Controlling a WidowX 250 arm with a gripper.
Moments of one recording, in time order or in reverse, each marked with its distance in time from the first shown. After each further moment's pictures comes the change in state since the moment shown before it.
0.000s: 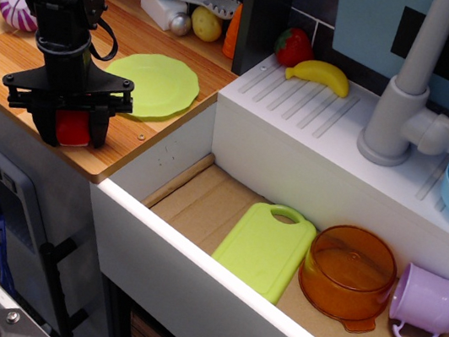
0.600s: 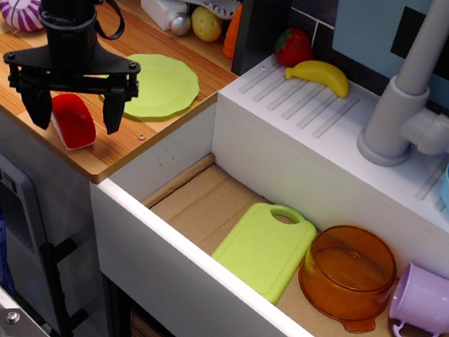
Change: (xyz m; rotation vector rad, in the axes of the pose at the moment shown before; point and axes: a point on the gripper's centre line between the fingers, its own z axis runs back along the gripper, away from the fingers) arm -0.002 -0.003 0.021 0.001 0.007 -0.028
